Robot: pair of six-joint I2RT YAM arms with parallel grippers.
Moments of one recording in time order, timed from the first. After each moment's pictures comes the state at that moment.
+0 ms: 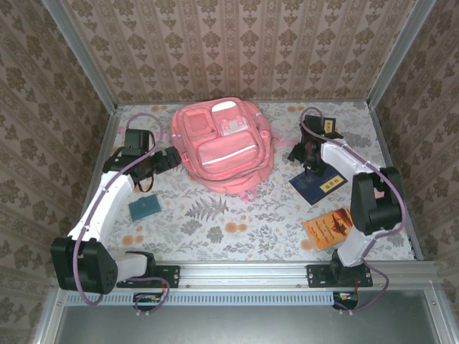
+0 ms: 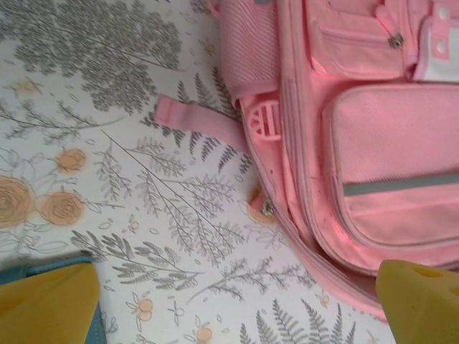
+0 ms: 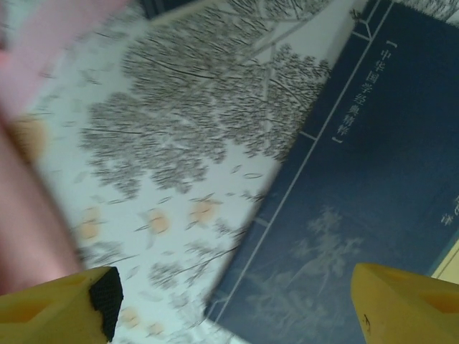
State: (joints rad) left arm -0.17 1.23 1.03 -0.72 0.09 -0.46; right arm 0.16 1.75 1.23 -0.73 0.10 0.74
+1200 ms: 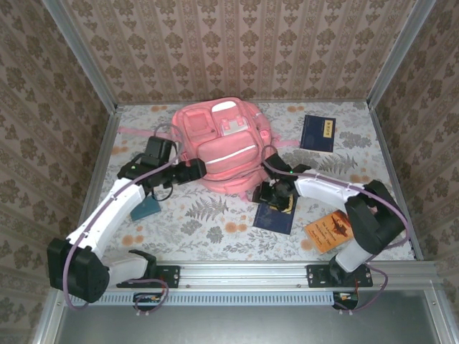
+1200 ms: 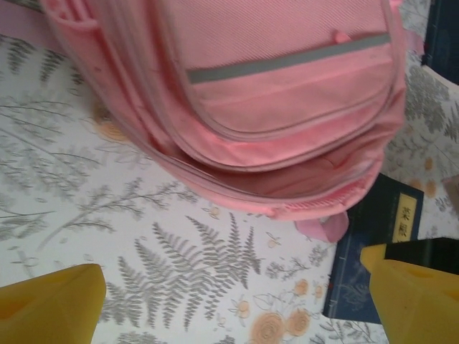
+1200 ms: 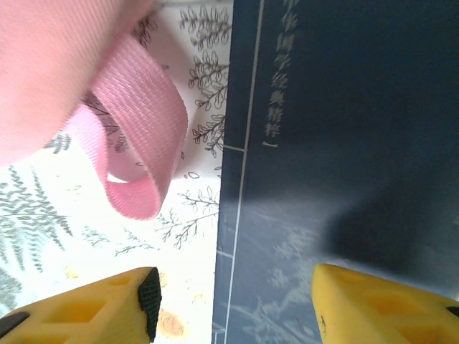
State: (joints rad) left arm -0.45 1.19 0.98 -0.69 0.24 -0.58; right arm 0.56 1.56 0.94 -0.62 -0.20 0.84
